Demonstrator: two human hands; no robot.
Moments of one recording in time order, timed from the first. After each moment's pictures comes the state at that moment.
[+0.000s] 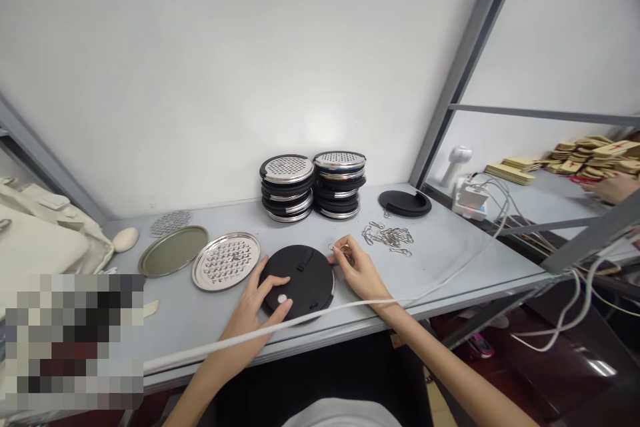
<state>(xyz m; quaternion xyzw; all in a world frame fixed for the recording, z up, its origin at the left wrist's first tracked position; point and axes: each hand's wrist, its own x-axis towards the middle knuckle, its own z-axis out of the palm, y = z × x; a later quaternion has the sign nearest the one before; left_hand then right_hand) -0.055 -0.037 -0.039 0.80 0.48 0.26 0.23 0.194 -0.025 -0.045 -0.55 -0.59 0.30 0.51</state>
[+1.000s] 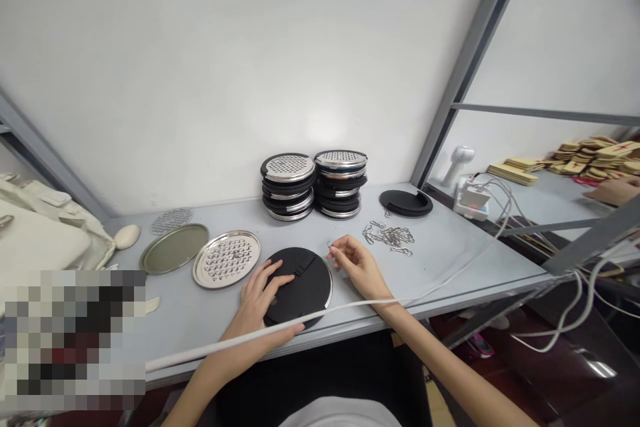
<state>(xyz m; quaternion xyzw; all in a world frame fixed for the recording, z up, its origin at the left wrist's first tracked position) -0.054 -0.038 -0.034 0.86 0.43 0.22 0.18 0.196 -0.020 -0.046 -0.47 -0.54 0.39 0.58</state>
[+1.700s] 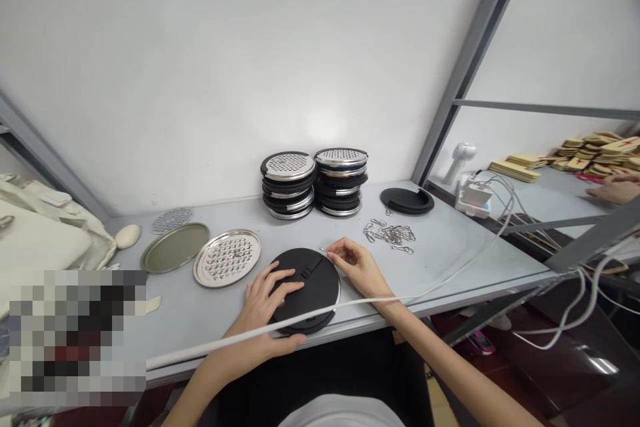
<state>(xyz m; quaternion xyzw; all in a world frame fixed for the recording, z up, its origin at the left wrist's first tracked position) -0.055 -0.043 -0.026 0.89 0.37 0.19 0.17 0.197 -0.019 -0.047 -0.52 -0.59 0.31 0.52</state>
